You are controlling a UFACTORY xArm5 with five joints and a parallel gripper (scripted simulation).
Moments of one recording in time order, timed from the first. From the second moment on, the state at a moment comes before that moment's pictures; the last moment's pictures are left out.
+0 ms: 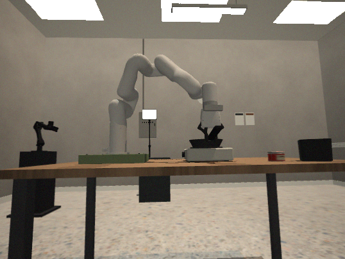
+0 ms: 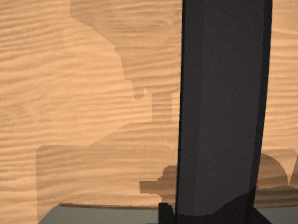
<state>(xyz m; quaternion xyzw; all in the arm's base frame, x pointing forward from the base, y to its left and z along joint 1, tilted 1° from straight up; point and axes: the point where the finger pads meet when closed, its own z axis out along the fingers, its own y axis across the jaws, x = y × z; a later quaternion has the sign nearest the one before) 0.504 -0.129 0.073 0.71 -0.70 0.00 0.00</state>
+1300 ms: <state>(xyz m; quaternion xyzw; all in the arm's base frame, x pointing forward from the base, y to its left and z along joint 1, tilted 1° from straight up) 0.503 -0.128 0.075 0.71 -0.70 0.00 0.00</state>
